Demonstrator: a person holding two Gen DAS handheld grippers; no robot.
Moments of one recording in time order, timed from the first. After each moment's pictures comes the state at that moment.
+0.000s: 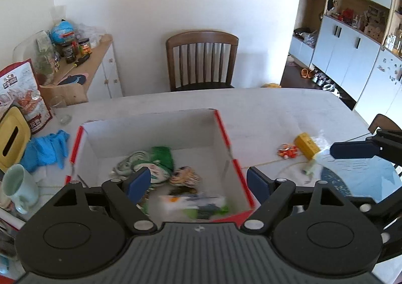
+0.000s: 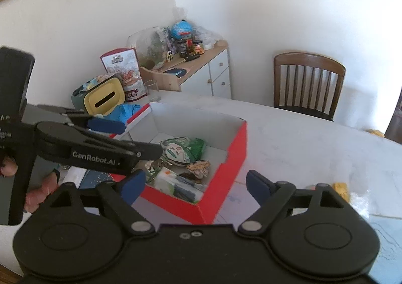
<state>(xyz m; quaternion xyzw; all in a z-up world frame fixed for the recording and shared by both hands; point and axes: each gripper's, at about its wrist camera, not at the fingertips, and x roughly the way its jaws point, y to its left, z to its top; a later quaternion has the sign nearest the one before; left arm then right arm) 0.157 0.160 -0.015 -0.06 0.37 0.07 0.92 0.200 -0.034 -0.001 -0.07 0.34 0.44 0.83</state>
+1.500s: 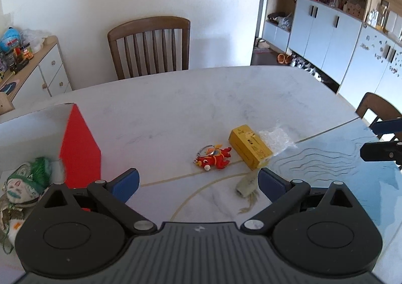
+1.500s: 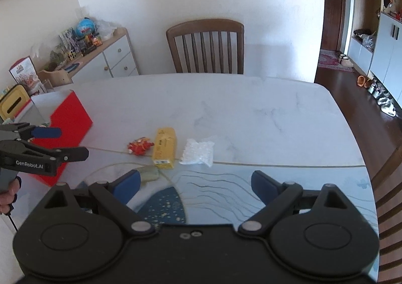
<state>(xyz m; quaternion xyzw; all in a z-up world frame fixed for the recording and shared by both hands) 0.288 -0.001 -0.115 -0.03 0.39 0.03 0.92 0.336 -0.262 -0.088 -0.05 0.40 0.30 0.87</state>
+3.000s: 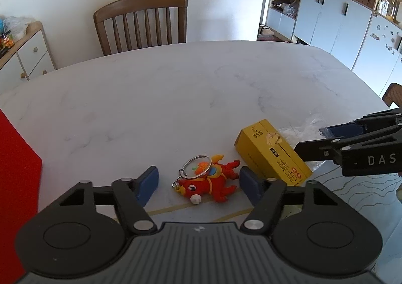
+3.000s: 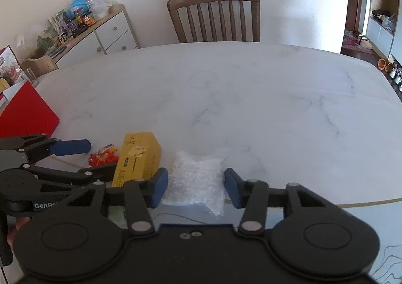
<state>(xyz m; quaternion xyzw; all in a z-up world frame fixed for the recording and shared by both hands) 0.374 -0.014 -0.199 -0.03 0.41 0.03 0.91 0.432 -0.198 -0.179 -0.04 0.44 0.32 0.84</state>
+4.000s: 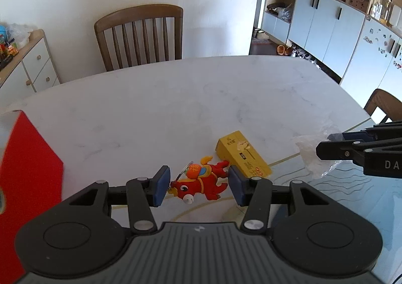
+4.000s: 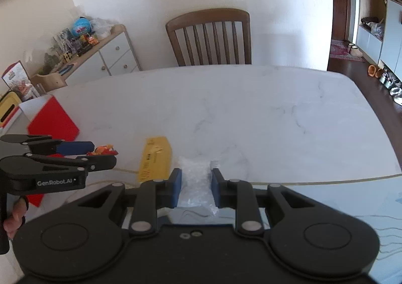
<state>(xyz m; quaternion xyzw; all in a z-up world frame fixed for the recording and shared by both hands) 0.347 -0.020 -0.145 -0.03 0.41 0.02 0.91 0.386 -0.232 -0.129 -0.02 0.41 0.31 0.86</state>
